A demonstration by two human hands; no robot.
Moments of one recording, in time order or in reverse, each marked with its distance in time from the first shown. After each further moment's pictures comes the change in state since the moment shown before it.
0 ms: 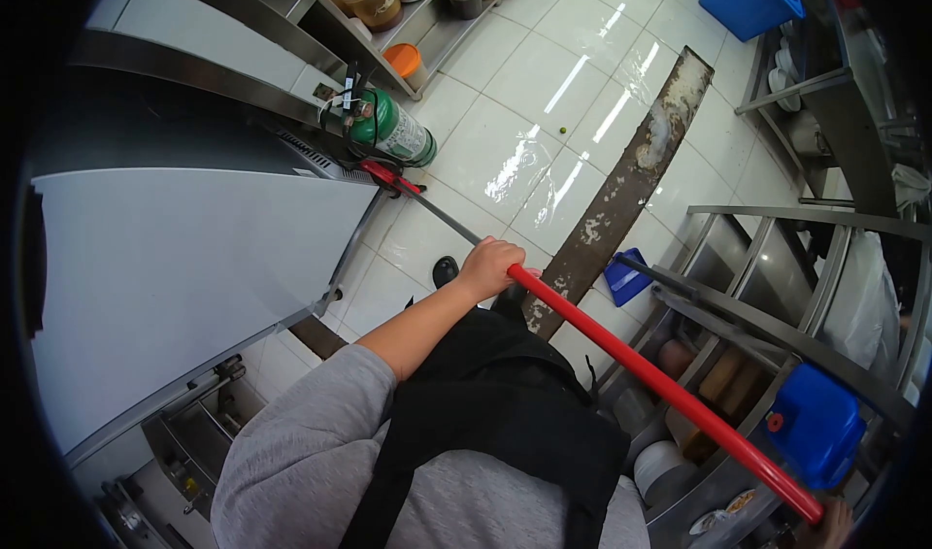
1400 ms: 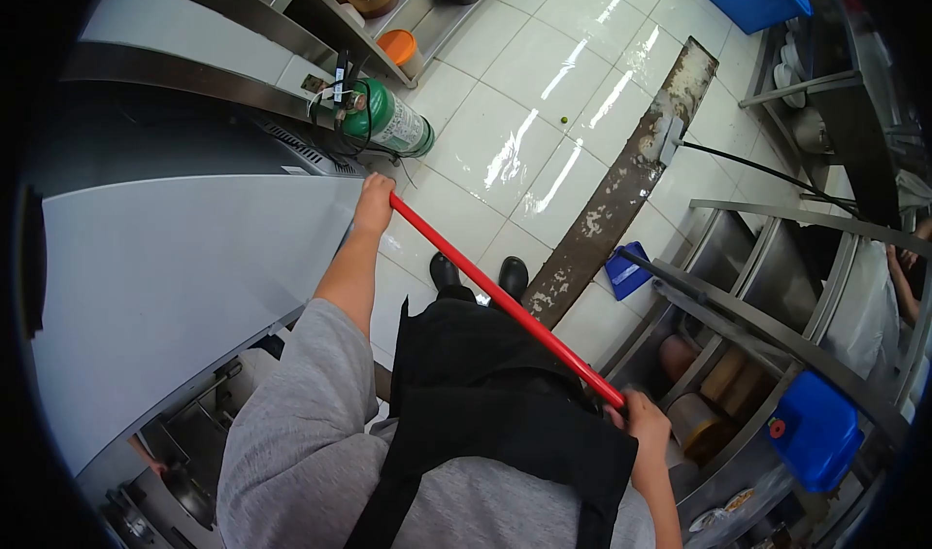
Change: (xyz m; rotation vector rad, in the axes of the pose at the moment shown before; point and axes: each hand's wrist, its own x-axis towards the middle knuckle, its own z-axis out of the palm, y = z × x) left_hand -0.051 -0.224 -0.103 0.489 -0.045 -0.506; right_hand 0.027 -0.323 0.154 0.877 -0.265 -0.366
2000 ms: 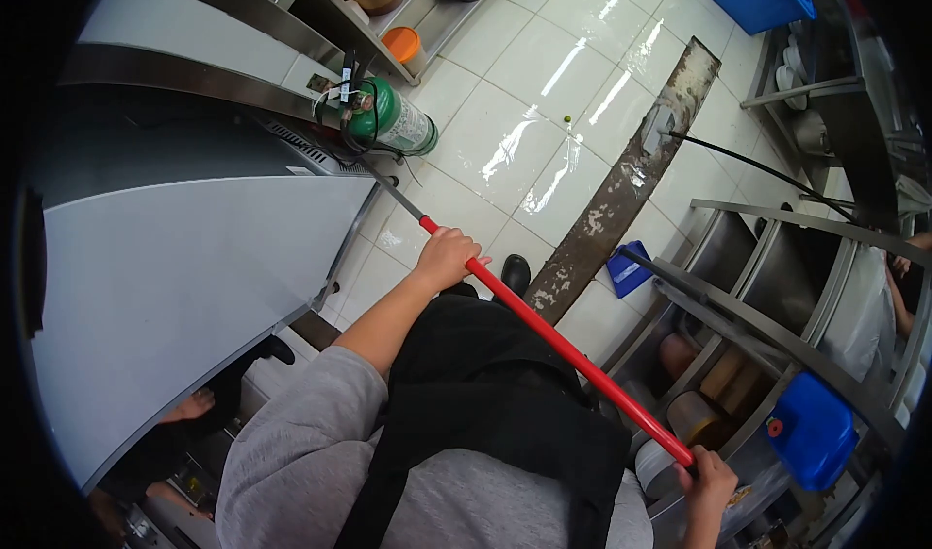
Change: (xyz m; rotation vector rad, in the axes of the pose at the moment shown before) left_hand -0.060 0.137 -0.014 -0.141 -0.185 0.426; right_hand -0.071 0.026 -0.111 -0.206 0.070 0.041
